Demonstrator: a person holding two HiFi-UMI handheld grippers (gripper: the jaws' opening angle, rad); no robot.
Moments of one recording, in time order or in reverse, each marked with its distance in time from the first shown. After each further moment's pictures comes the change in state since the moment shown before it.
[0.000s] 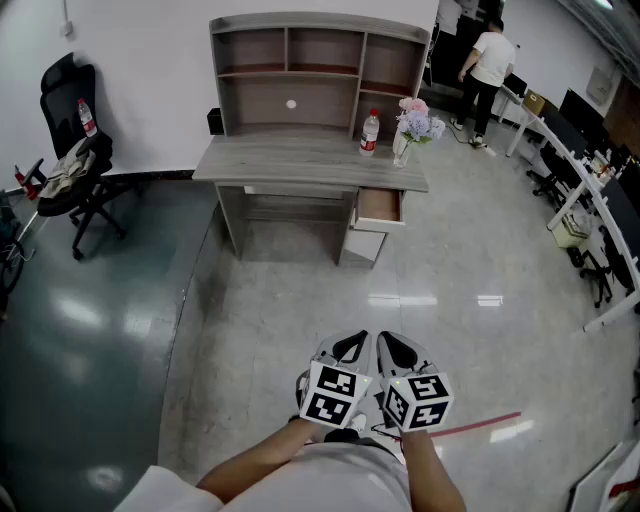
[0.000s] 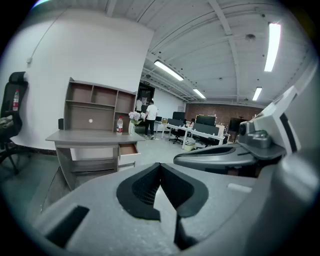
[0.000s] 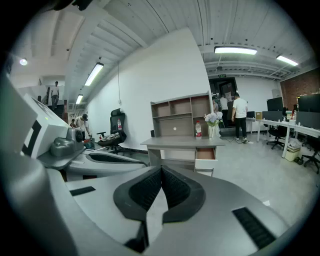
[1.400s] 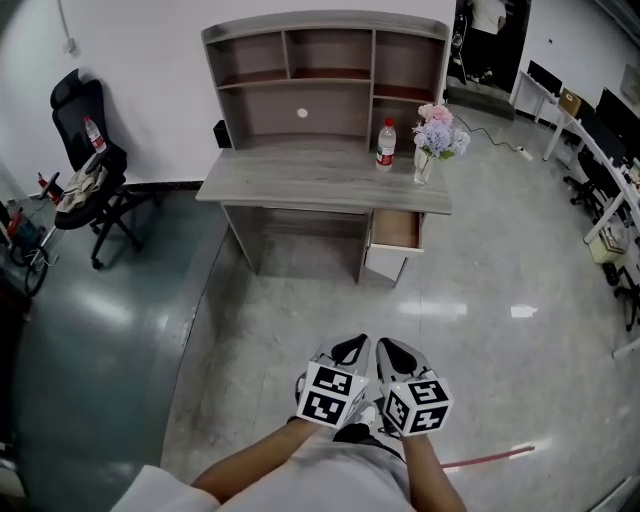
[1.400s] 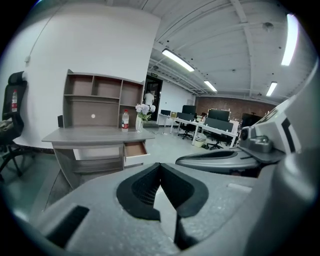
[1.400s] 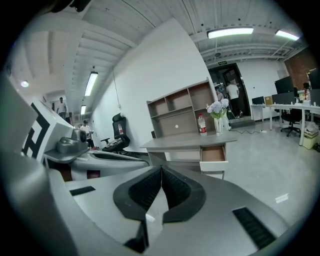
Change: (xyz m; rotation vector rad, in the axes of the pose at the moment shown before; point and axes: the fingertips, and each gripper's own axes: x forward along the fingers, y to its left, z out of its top) left arm 0.137 0.070 0.037 -0.025 0.073 0.103; right arm 0.121 -0.098 0.026 0.087 0.007 0.143
